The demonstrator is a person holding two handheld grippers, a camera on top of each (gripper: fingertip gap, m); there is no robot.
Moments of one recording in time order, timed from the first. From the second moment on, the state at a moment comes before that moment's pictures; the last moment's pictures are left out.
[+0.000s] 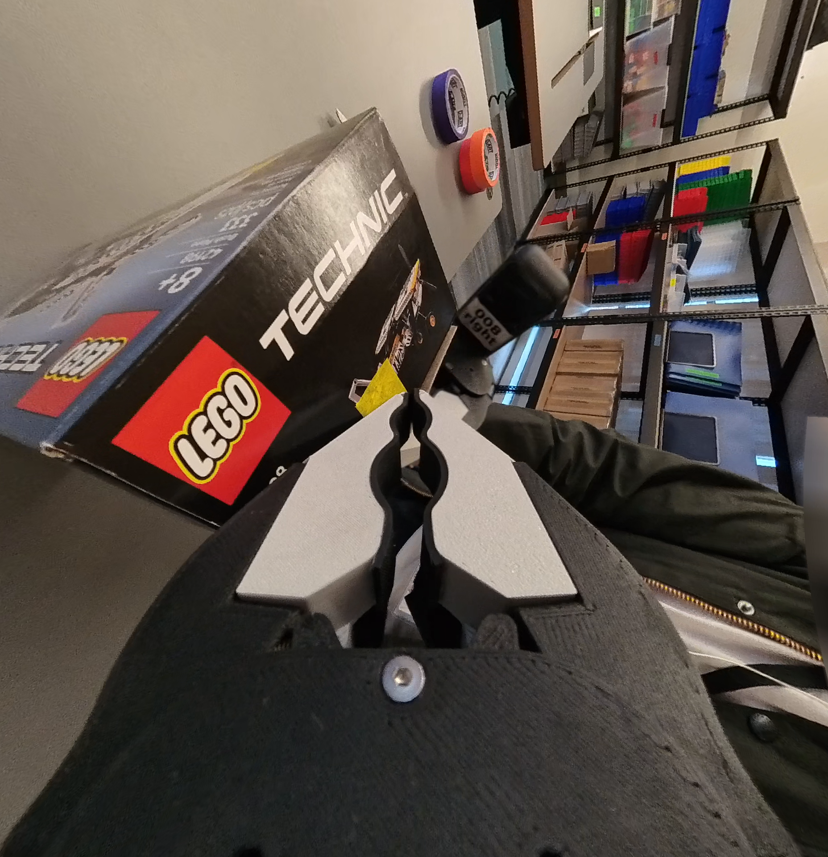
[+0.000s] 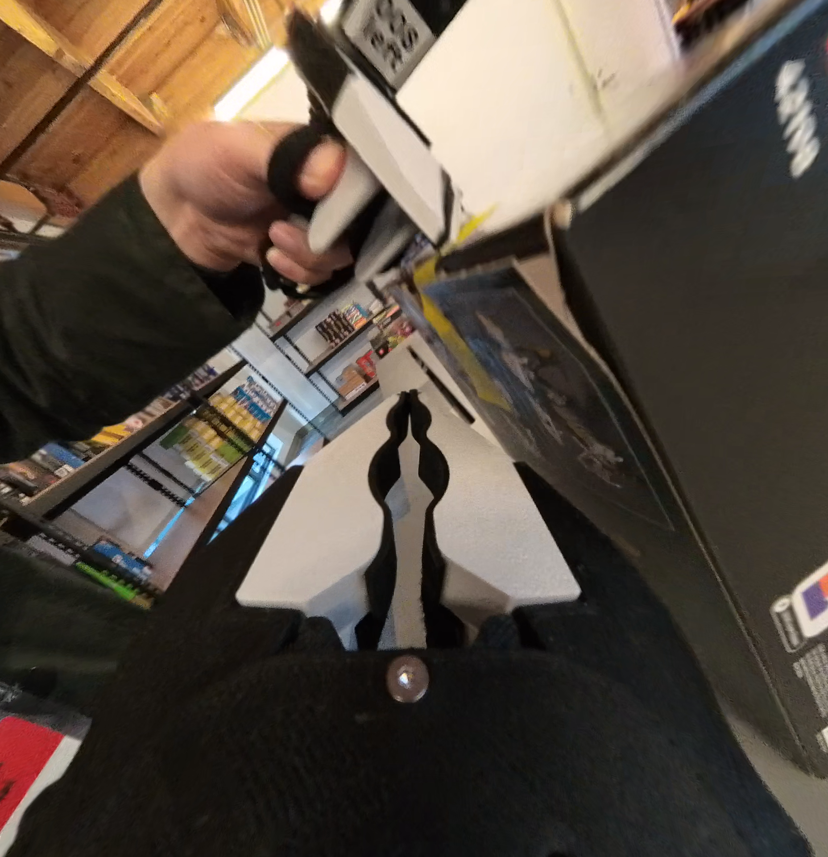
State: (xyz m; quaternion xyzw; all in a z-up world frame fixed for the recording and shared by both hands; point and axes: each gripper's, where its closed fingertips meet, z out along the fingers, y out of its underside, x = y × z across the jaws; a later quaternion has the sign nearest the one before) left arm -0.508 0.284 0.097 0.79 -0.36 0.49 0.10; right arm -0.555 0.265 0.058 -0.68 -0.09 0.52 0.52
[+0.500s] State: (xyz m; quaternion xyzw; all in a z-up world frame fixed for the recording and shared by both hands) left arm -0.509 0.283 0.097 0.79 -0.36 0.49 0.09; right arm -0.559 0.286 0.027 -0.72 -0.11 0.42 0.53
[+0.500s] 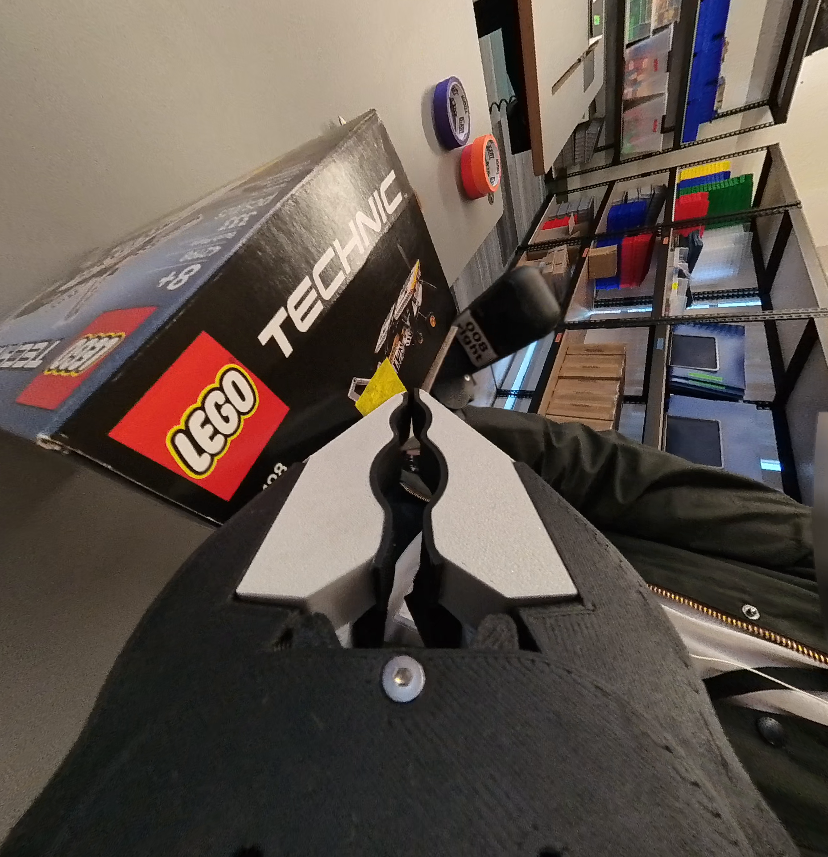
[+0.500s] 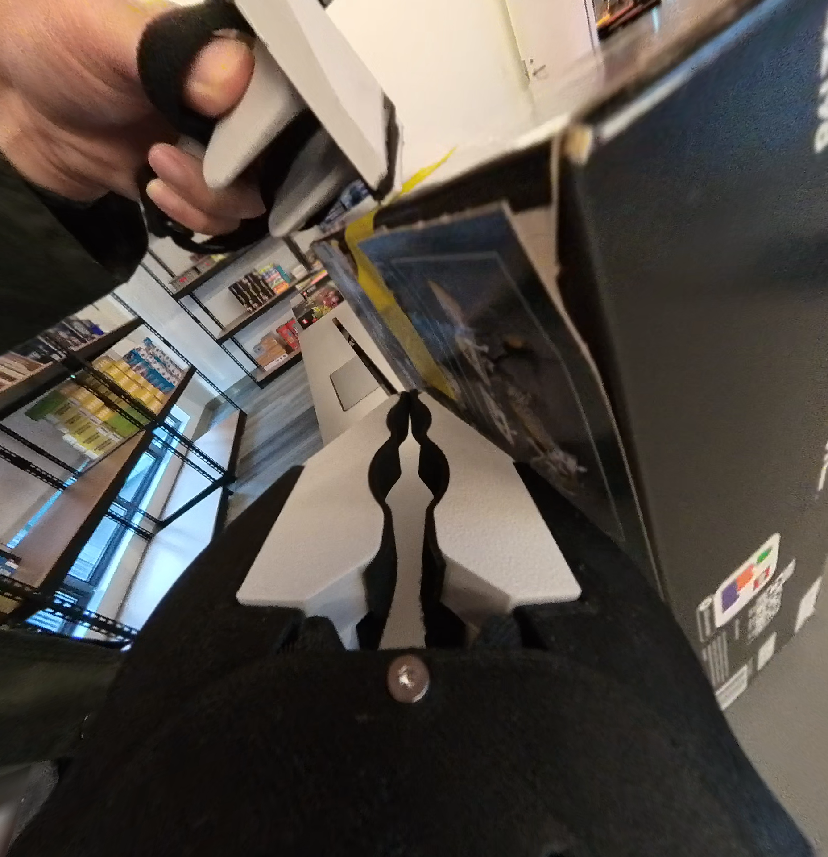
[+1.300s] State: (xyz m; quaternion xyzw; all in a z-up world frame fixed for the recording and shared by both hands) left arm -0.508 0.282 0.097 0.79 -0.36 0.49 0.10; right arm -0.544 0.283 0.066 -0.67 -0.08 0.46 0.57
